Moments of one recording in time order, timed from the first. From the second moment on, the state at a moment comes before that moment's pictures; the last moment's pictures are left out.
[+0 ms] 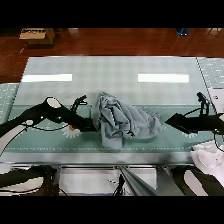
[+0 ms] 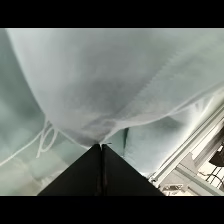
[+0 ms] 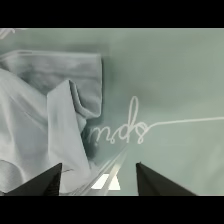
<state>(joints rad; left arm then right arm) -0.25 -1.41 0.69 0.66 -1.10 -1.08 -0.32 -0.87 0.49 -1.00 1.13 1.36</state>
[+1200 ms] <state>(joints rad) -0.26 -1.43 0.69 0.66 -1.00 -1.10 -0.32 -0.87 0.31 -0.73 0.95 1.27</state>
